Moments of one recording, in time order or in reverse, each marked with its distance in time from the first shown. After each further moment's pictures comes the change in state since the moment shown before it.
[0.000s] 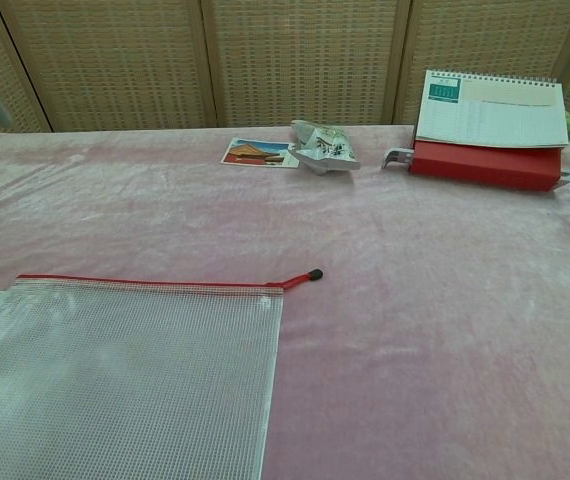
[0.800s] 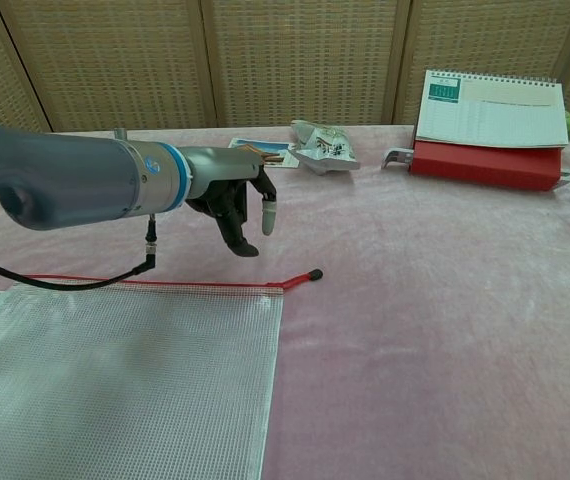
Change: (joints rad) left arm -0.753 -0.428 -0.101 0.200 -1.092 -0.347 0.560; right arm 0.024 -0.020 0.036 0.046 0.098 -0.055 -0.011
